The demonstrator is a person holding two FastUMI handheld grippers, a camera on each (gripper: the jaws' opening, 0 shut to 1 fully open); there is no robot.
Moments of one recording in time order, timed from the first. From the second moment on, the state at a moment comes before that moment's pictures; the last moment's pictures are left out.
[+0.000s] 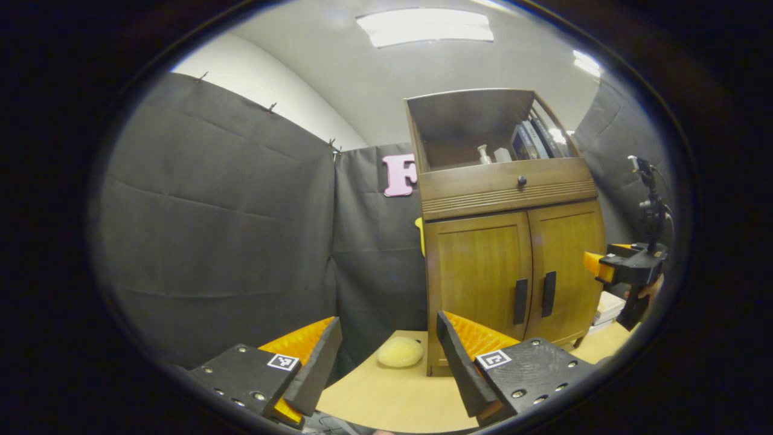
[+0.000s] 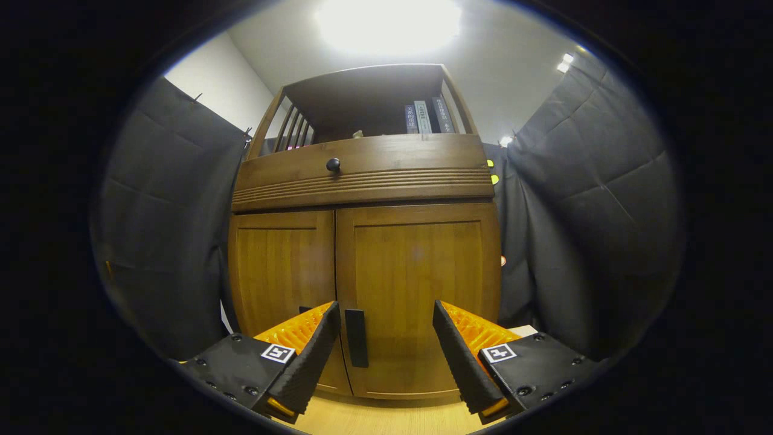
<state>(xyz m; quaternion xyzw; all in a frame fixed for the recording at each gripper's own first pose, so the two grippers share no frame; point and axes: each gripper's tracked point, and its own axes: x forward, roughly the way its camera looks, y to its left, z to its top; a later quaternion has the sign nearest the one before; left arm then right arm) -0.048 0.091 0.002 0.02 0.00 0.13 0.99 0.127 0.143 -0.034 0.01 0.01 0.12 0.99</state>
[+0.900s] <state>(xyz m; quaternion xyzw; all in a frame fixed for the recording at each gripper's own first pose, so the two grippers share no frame) -0.075 0.117 0.010 0.04 0.01 0.19 0.98 0.211 0.204 -0.105 0.02 0.06 0.13 0.99</state>
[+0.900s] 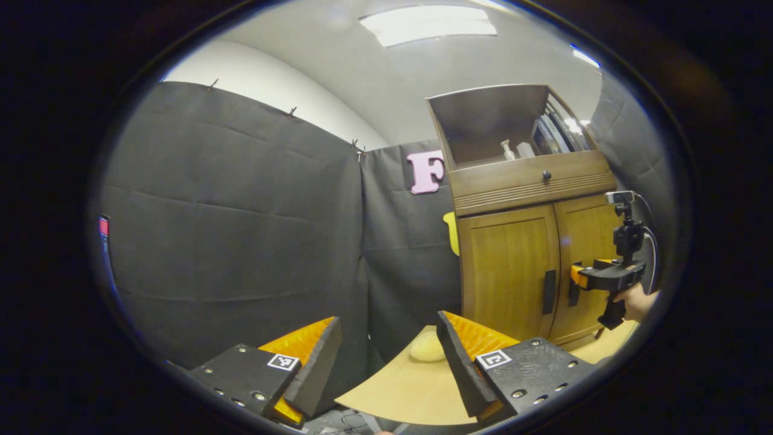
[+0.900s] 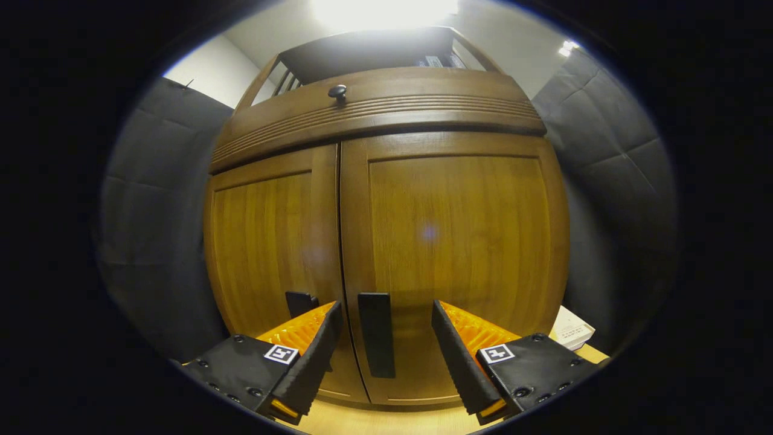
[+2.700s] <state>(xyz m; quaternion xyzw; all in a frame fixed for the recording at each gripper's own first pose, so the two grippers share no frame) -0.060 0.091 0.009 0.01 0.01 0.10 1.00 0.166 0.187 -0.124 0.06 0.12 0.18 0.98</state>
